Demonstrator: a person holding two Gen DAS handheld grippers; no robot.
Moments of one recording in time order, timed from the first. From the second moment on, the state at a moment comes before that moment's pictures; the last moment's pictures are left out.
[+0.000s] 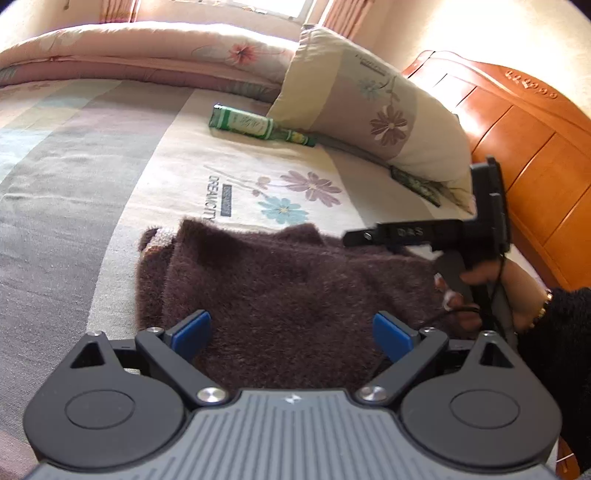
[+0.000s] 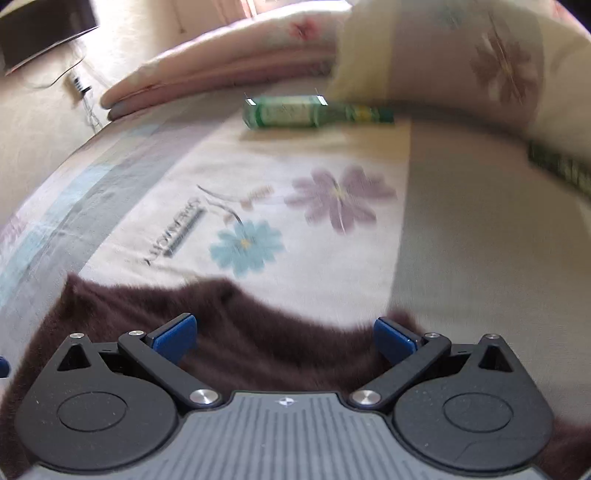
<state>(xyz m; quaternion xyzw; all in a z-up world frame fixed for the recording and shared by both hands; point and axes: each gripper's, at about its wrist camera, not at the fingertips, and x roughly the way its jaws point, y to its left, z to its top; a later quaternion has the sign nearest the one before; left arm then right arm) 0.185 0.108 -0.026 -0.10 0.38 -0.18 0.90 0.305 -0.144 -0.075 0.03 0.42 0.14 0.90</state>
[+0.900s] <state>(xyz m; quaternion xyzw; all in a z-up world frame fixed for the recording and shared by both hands) 0.149 0.099 0.006 -0.06 0.37 -0.21 0.90 0.134 -0.201 -0.035 0.08 0.41 0.08 0.90</state>
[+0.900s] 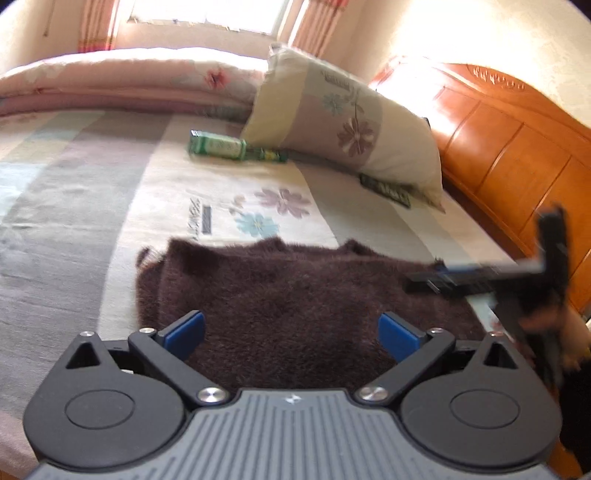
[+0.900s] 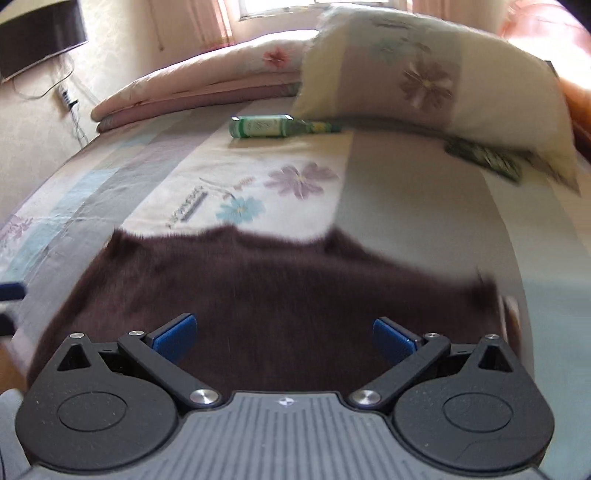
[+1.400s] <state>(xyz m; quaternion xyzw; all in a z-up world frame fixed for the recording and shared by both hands) 0.214 0.082 -0.057 -0.02 0.45 -0.14 0.88 0.031 -0.216 -0.066 0.12 0.40 0.05 0.91</state>
